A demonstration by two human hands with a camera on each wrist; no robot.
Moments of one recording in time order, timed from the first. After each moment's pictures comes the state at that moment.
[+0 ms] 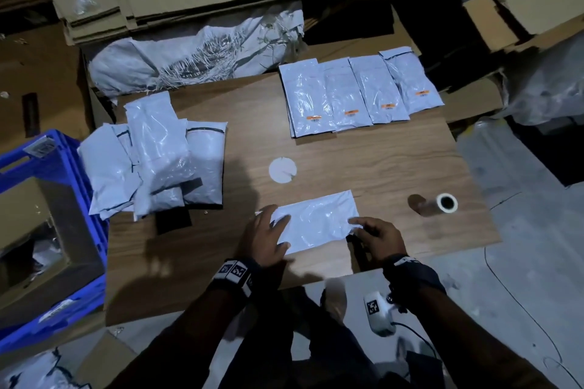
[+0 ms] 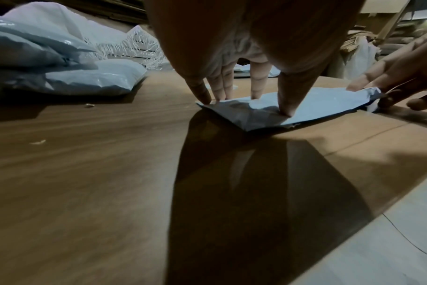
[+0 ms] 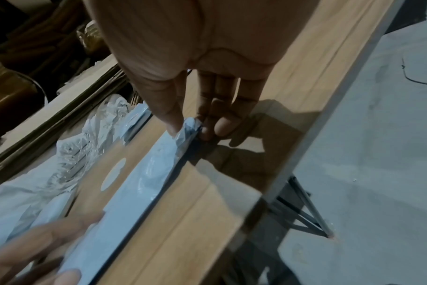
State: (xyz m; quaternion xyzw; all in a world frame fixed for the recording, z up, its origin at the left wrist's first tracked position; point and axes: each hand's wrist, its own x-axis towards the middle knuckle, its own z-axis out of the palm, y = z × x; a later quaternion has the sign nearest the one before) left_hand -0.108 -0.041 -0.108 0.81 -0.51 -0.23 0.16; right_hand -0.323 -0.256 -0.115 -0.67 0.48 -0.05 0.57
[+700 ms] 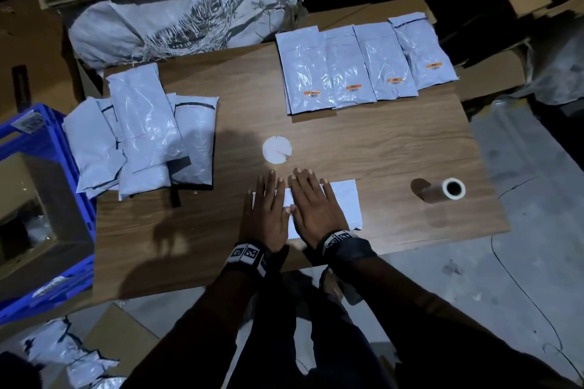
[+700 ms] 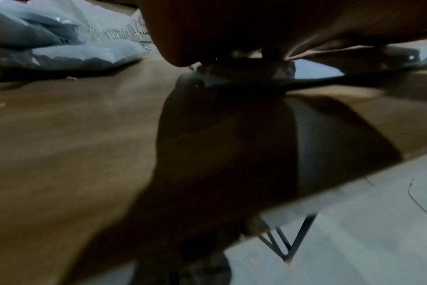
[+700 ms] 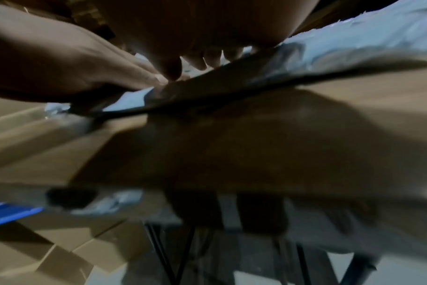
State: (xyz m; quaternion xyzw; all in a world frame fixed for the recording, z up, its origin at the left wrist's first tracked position) left_hand -0.138 -0.069 -0.132 0.89 -0.42 -0.15 0.08; right_hand -0.232 -0.202 -0.145 -0.97 0.18 0.03 0.18
